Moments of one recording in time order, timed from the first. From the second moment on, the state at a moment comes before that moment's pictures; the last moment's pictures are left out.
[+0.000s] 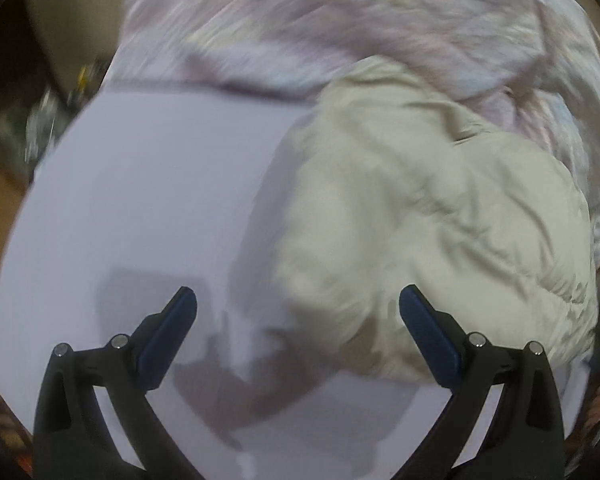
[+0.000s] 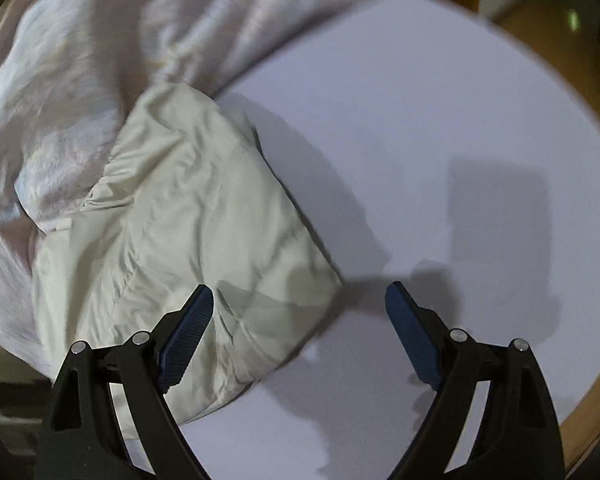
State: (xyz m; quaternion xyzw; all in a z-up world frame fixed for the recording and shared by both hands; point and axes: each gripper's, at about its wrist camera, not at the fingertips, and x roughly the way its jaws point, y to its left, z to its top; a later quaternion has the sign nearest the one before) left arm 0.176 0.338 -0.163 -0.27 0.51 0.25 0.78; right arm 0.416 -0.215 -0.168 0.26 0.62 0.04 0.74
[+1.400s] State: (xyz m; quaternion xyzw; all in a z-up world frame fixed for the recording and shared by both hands) left arm 0.019 0.362 -0.146 -0.51 0.37 0.22 0.74; right arm 0.290 -0.195 -0.180 0.44 0.64 0.16 0.62
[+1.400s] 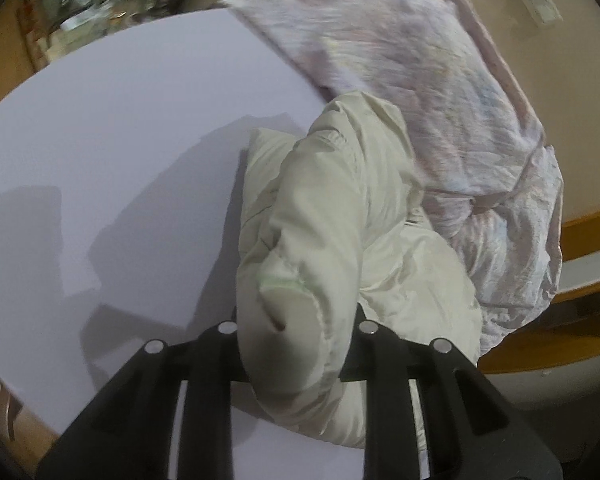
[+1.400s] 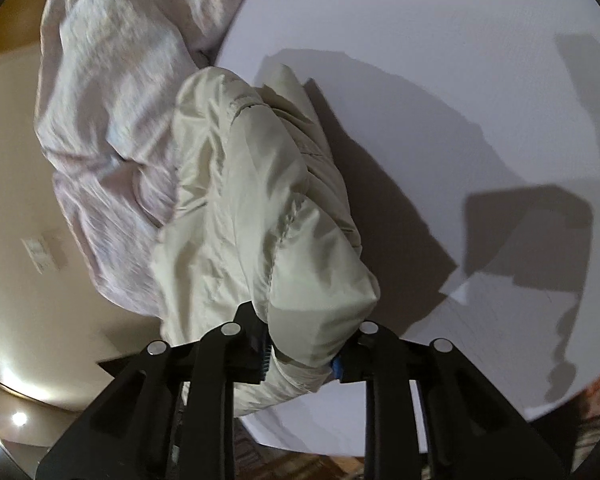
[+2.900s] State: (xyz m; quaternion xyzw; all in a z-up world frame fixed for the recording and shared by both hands) left arm 0.021 0.354 -0.194 -0.57 0.34 0.22 0.72; right arm 0.244 0.061 -0.159 -0.06 0.56 0.32 0.76
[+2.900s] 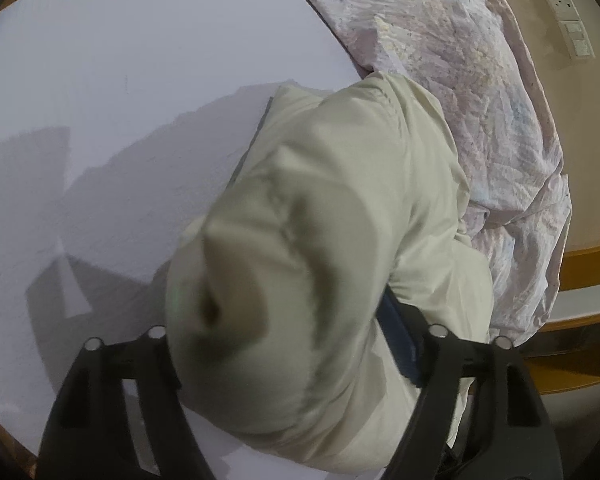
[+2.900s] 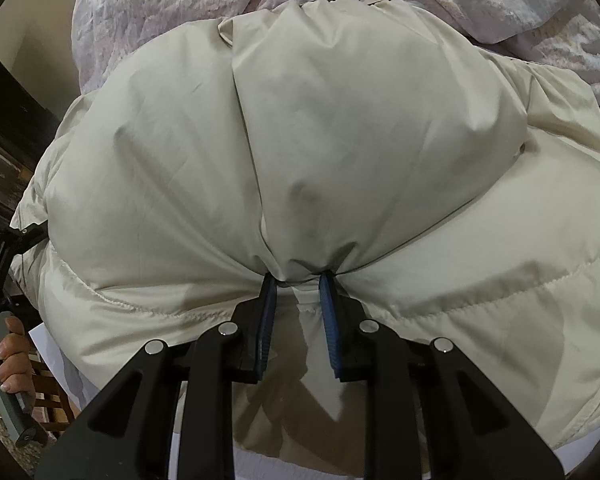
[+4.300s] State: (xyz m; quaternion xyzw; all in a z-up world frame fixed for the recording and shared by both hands) left arm 0.147 0.145 -0.010 -0.35 0.31 -0.06 0.88; right arm 0.270 -0.040 -0.127 0.07 0.59 0.33 0.73
